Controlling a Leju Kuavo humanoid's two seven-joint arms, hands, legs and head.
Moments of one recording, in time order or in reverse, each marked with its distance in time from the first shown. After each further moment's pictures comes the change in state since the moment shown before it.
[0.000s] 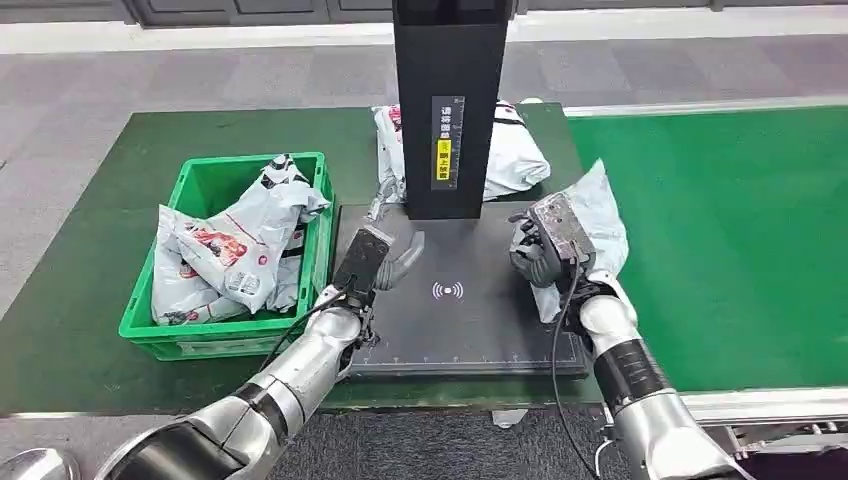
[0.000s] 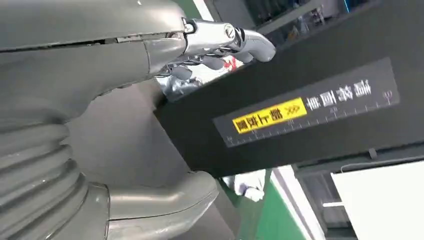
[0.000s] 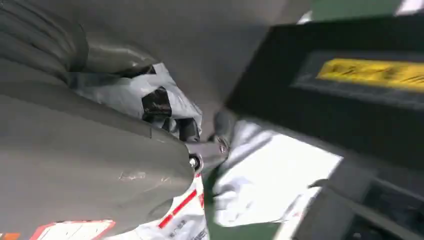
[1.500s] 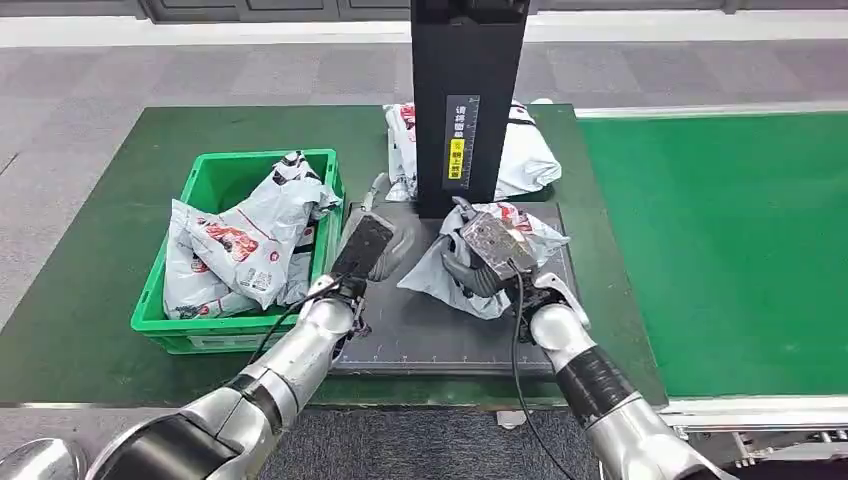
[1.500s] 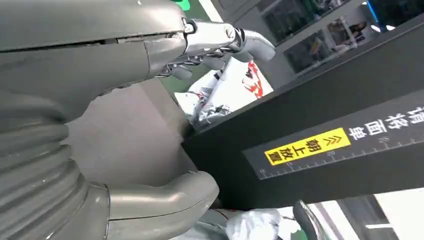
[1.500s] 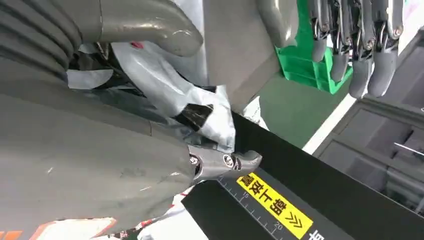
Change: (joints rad) left arm -0.029 0.016 0.037 0.017 -0.124 0.032 0.123; right arm 0.015 0.029 0.223 -0.072 0.030 -0.076 -0.029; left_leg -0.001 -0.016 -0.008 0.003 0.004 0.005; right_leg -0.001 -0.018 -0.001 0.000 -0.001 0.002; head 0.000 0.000
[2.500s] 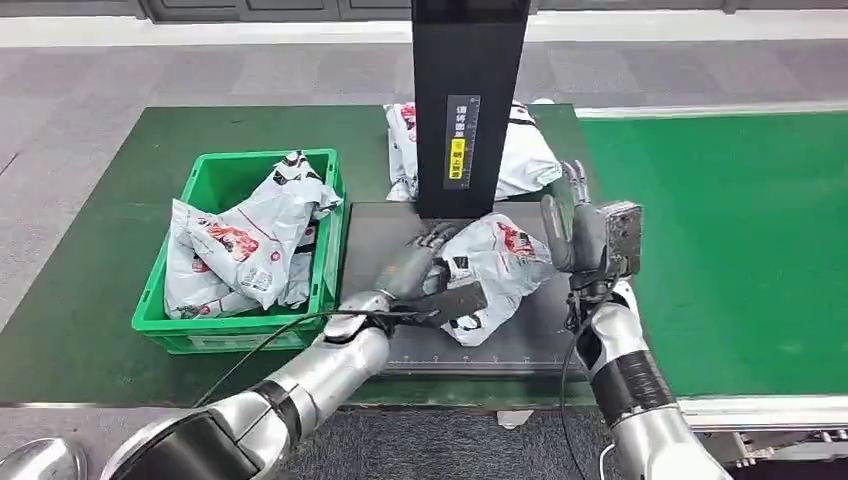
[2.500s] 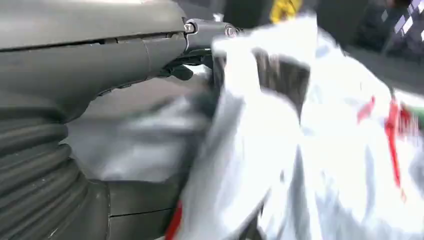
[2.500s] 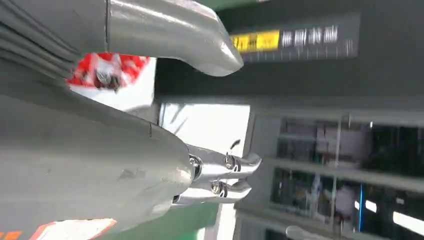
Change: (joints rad) left arm -0.022 -0.055 -0.293 0.091 -0.509 -0.028 0.374; right arm 0.048 -0.024 -0.311 0.011 -0.278 -0.047 -0.279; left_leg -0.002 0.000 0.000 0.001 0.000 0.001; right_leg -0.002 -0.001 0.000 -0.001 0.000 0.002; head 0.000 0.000
